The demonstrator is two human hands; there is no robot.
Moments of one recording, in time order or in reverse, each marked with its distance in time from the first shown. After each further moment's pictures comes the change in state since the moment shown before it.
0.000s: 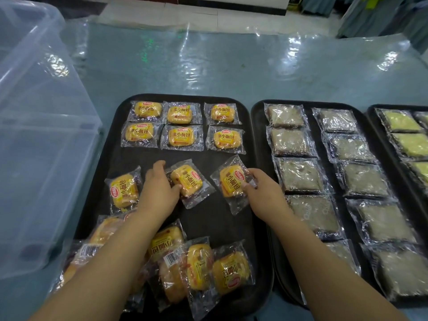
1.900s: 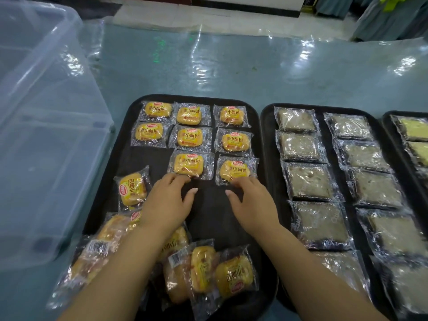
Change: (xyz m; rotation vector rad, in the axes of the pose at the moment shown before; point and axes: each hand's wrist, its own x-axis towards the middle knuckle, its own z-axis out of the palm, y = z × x) left_hand -0.028 -0.003 -0.005 0.196 0.087 0.323; right_hand -0.009 -0.006 0.032 -0.269 0.130 -0.396
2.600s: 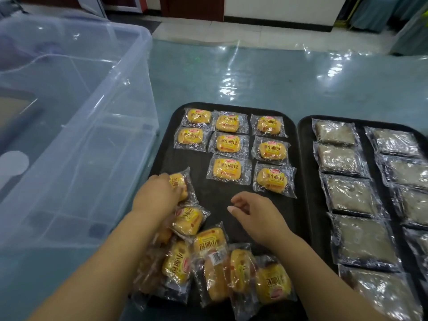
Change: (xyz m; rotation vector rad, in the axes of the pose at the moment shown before) left_hand 0.009 -0.085 -0.049 0.190 -0.114 -0.358; right_hand -0.006 -0.056 0.021 0.113 -0.332 -0.031
